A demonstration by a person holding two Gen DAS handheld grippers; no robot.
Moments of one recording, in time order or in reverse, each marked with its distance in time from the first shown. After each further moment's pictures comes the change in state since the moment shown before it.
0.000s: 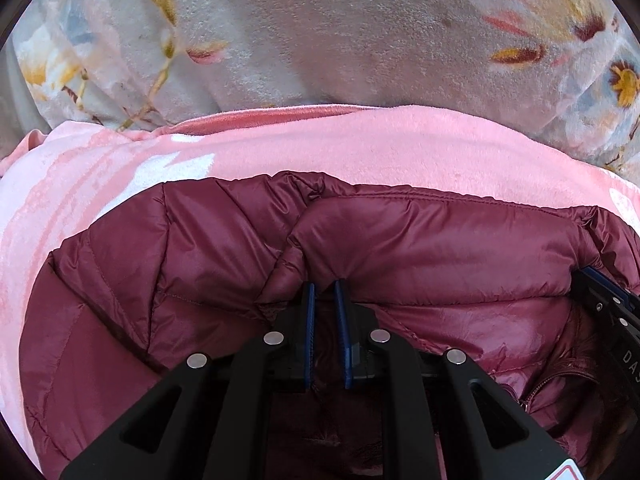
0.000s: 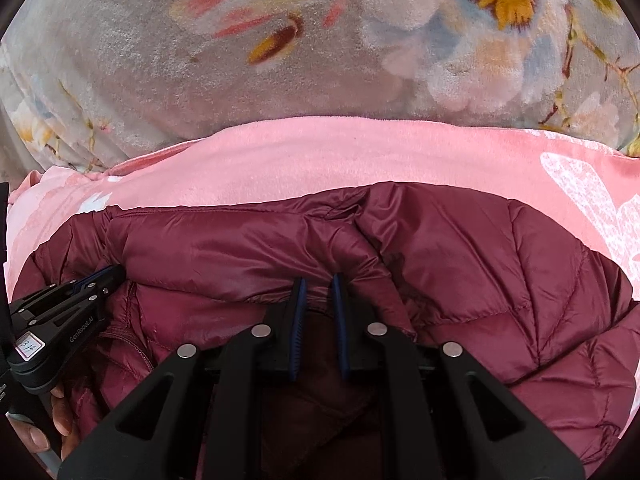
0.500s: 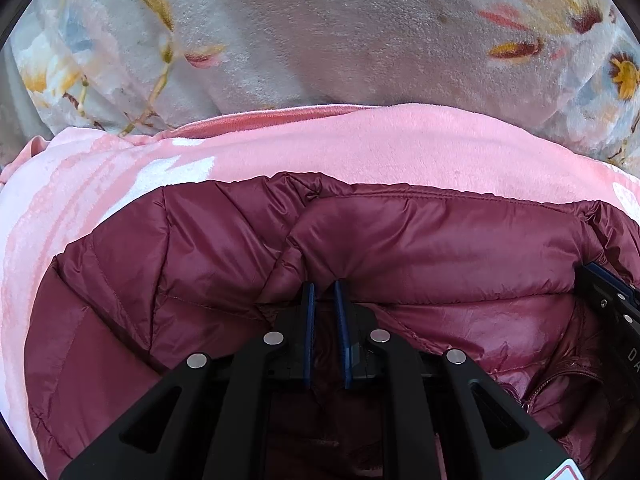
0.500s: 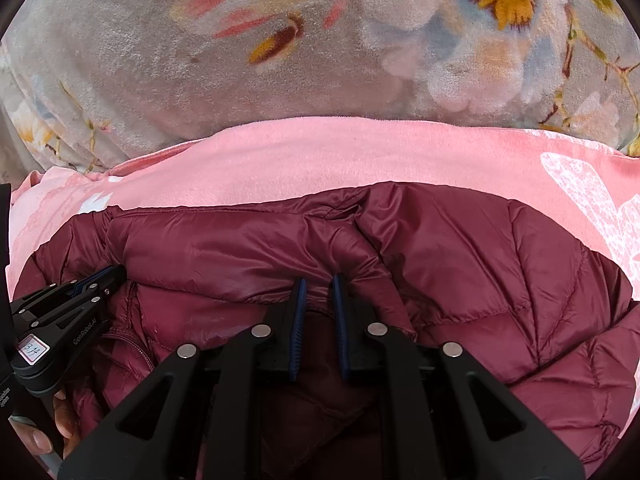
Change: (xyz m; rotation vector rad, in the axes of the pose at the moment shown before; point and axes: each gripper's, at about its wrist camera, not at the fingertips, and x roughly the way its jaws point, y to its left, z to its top) left arm -0.002 -0.002 -0.001 0.021 -0.003 0.017; right arm -0.001 0.000 0.000 0.001 0.003 -0.001
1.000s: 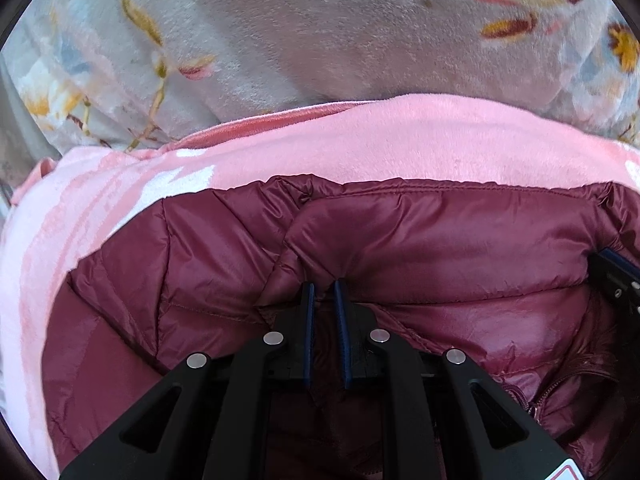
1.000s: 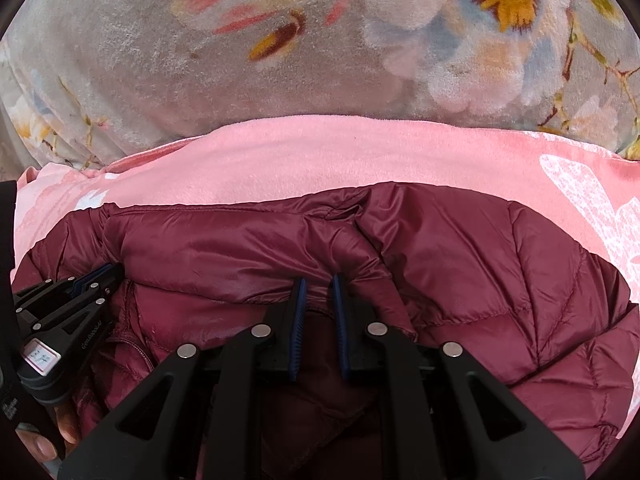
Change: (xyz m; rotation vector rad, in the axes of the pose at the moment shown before) left arm 0.002 -0.015 -0.001 0.081 -0.003 0.092; right arm 0.005 0.001 0.001 -0.004 0.005 -0.010
